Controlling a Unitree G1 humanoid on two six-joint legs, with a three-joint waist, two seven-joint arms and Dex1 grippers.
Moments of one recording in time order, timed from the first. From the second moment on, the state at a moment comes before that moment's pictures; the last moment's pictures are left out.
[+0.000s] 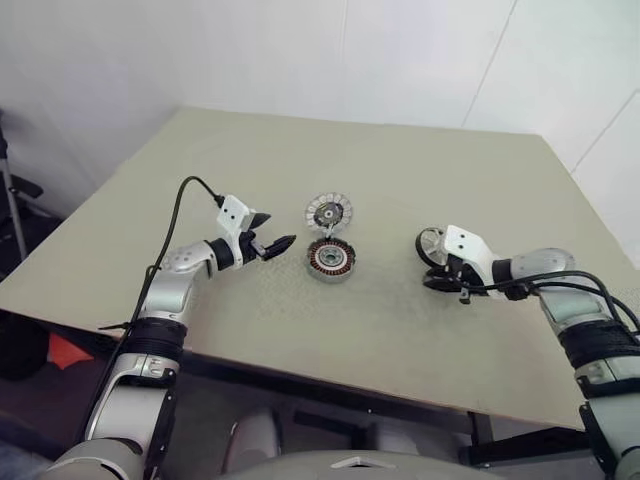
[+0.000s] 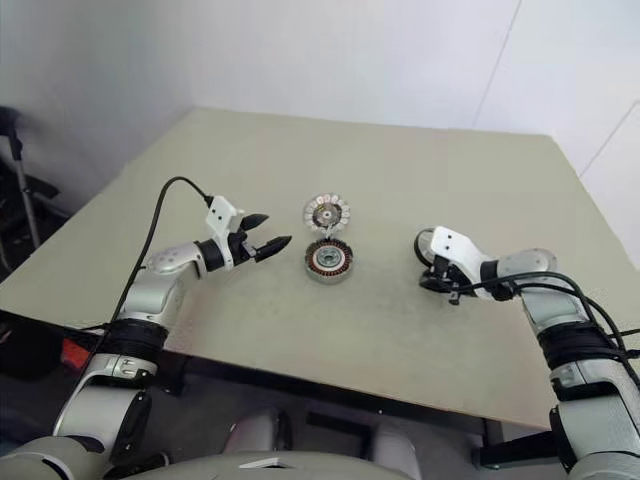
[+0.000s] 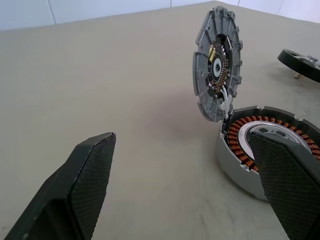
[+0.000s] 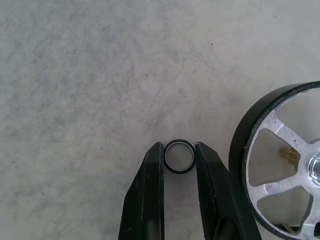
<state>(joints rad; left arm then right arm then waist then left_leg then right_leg) -0.49 0.33 -0.01 0.37 -0.23 0.20 -0.80 -0.46 -0.76 0.17 0.48 0.00 0.07 1.18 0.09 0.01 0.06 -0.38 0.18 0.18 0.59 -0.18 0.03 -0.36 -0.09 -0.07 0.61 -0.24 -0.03</state>
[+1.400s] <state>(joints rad) -0.49 0.33 -0.01 0.36 -0.22 0.20 -0.79 -0.64 -0.55 0.17 0.59 -0.04 0.09 1.06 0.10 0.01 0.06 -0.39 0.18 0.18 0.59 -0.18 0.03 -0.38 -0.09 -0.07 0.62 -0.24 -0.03</state>
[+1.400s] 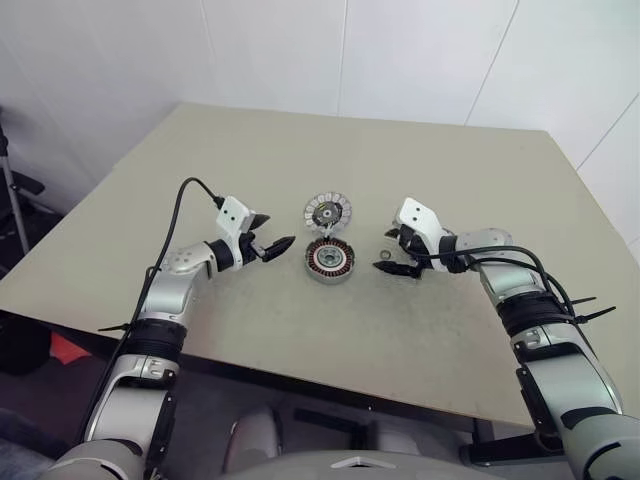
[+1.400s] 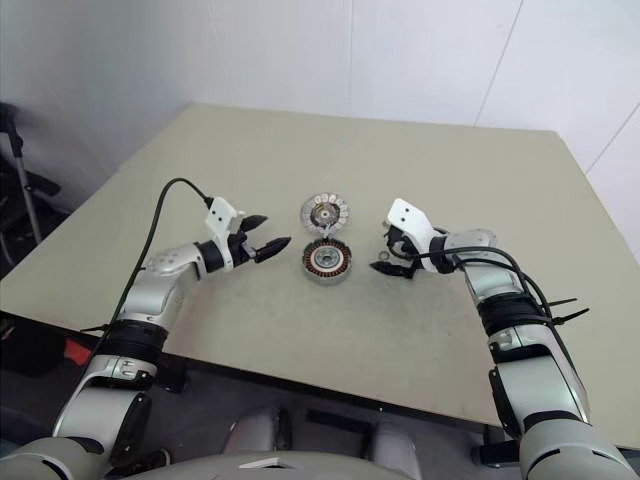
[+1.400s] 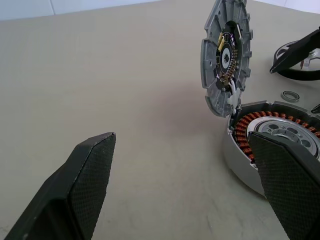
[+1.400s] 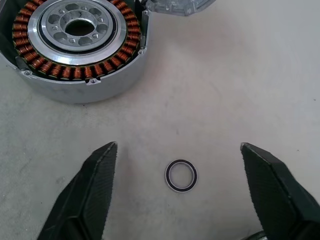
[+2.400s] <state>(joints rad) -0.49 0.33 -0.01 0.36 -0.22 0.20 -0.79 -0.62 -0.55 0.19 0.58 -0.05 0.12 1.04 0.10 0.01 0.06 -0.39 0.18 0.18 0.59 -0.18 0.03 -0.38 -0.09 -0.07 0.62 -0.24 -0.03</state>
